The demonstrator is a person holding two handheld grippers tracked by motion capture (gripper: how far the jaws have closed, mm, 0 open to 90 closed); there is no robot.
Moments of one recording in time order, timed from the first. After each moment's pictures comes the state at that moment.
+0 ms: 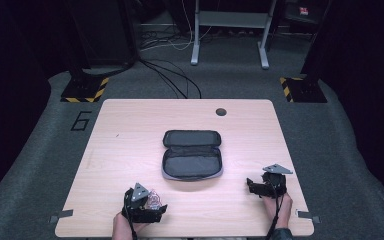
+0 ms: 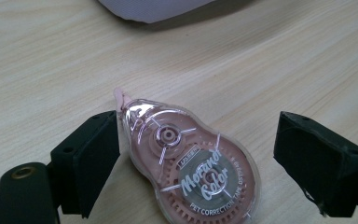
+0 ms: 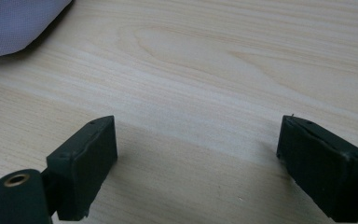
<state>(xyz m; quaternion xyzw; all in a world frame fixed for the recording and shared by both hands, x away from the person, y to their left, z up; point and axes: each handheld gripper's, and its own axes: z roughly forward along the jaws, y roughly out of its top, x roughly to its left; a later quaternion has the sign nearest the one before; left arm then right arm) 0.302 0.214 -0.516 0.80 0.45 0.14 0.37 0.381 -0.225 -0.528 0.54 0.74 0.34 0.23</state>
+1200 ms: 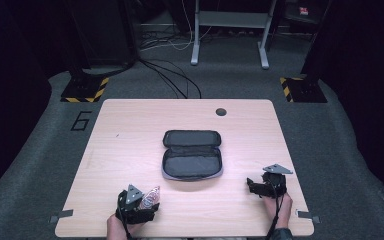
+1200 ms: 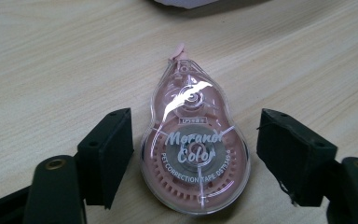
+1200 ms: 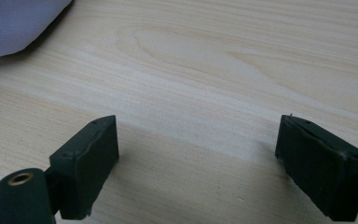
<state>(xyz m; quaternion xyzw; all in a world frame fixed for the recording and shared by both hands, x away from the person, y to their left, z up) 0.301 0.232 -0.524 0.79 0.46 0.17 0.37 0.381 -0.226 -0.528 0.54 0.74 0.34 0.23</state>
